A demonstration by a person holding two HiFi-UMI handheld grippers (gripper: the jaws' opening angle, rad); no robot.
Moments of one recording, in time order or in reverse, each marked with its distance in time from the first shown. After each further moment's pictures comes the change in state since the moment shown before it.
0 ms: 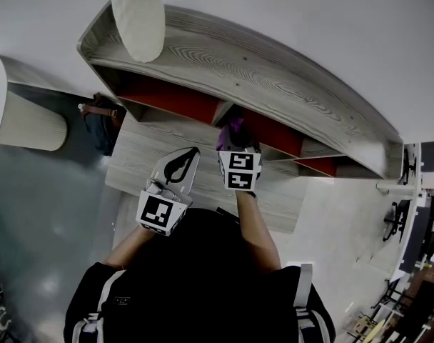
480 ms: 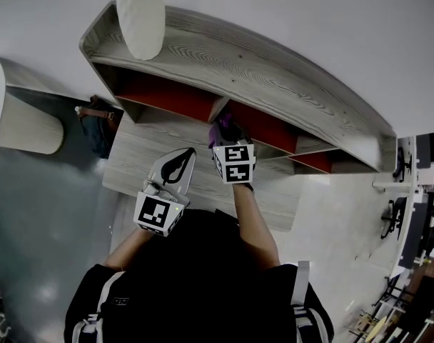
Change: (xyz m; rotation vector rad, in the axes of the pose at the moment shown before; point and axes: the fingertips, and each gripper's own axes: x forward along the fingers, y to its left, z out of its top) left arm -0.013 -0.005 0.003 -0.008 -0.019 -0.004; right arm 0.005 0.023 0.007 -0.007 0.002 0.120
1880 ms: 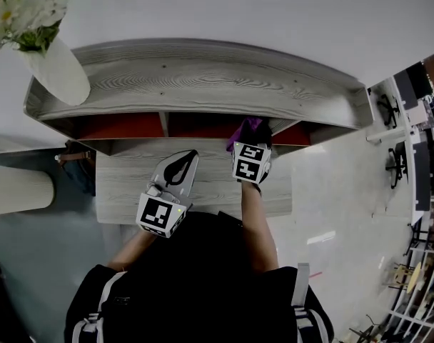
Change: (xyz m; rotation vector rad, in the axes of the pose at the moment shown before) left arm 0.075 -0.079 0.009 0.037 -0.005 -0.298; right arm -0.110 -0.194 -0.067 0.171 0.073 -0.631
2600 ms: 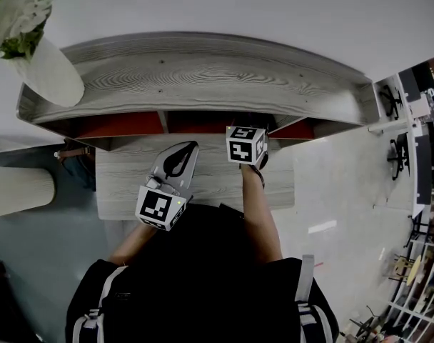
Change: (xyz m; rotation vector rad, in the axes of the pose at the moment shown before) left arm 0.012 0.015 -0.006 -0.017 0.011 -0.004; right arm 0.032 0.022 0.011 -0.157 0.096 0.036
